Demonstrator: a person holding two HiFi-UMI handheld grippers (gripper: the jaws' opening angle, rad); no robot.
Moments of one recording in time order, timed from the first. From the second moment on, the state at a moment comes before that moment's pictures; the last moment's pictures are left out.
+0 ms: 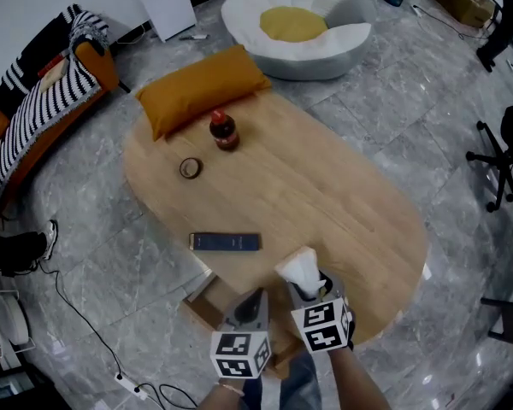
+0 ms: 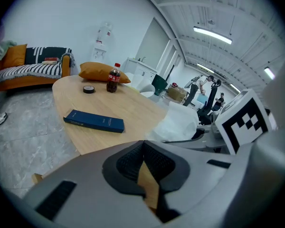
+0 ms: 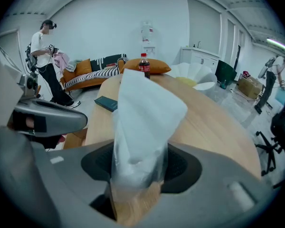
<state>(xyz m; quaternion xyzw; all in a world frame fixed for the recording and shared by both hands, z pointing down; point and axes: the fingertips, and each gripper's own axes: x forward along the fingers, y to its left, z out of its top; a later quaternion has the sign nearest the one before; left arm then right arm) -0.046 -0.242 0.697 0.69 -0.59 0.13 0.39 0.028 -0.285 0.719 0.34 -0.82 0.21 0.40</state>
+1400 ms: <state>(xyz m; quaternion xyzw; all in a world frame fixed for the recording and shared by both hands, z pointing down) -0.082 -0.120 0.732 0.69 -0.57 0.17 0.41 -0.020 -0.108 0.743 0.30 -0.83 0.25 0.40</state>
